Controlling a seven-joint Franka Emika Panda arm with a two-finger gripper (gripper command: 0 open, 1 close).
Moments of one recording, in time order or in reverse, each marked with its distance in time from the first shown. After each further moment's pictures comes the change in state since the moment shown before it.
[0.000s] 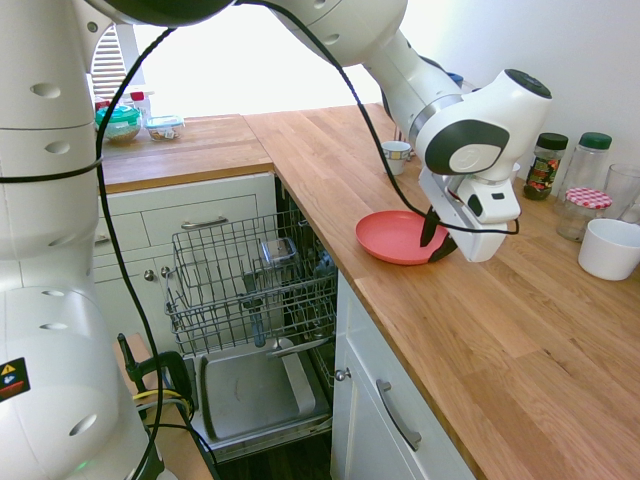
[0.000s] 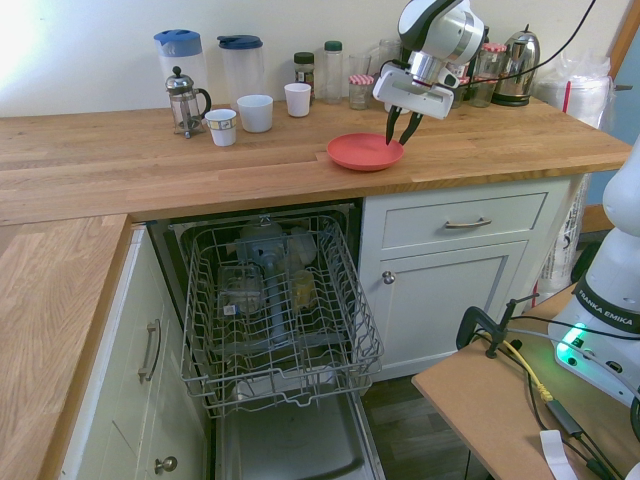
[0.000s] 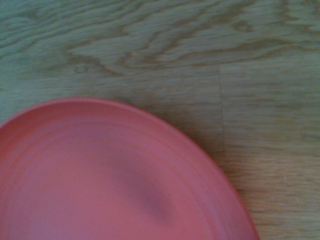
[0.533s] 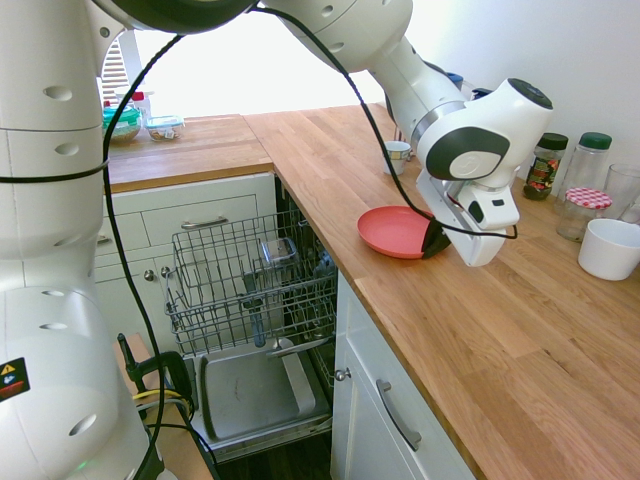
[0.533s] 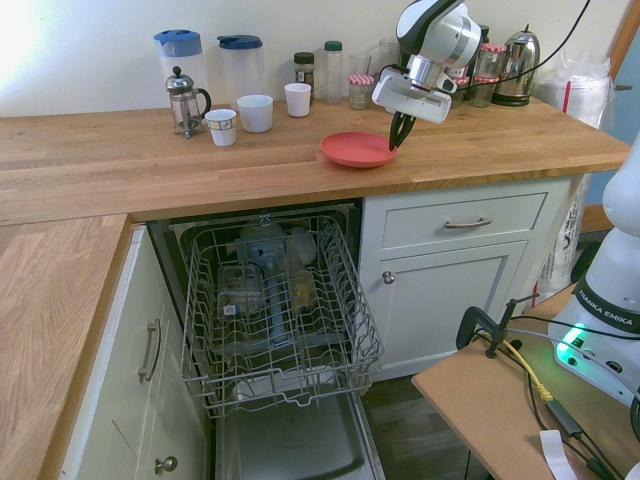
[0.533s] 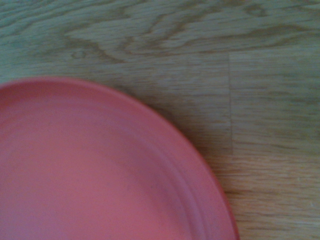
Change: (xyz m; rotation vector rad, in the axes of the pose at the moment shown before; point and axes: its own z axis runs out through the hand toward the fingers) arm 0.003 -0.002 0.008 0.003 -0.025 -0.045
